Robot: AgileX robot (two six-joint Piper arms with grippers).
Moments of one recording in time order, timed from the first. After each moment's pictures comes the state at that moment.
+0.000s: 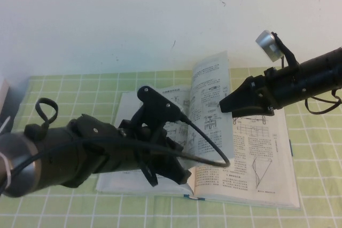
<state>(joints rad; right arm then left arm) 0.13 2.05 -1.40 1.20 1.15 -0.90 -0.55 1.63 -0.87 -1.20 0.20 1.28</state>
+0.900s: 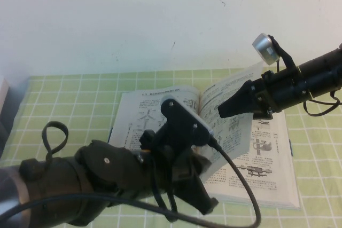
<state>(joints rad) 0.14 2.05 -1.40 1.18 1.21 -0.90 -0.76 1.51 -0.81 -1.33 0.08 1.37</state>
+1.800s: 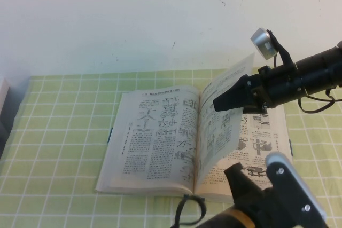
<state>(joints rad) 0.15 2.05 -1.41 1.24 1.18 -0.94 -1.22 1.71 -0.89 -0.89 -0.40 0.97</state>
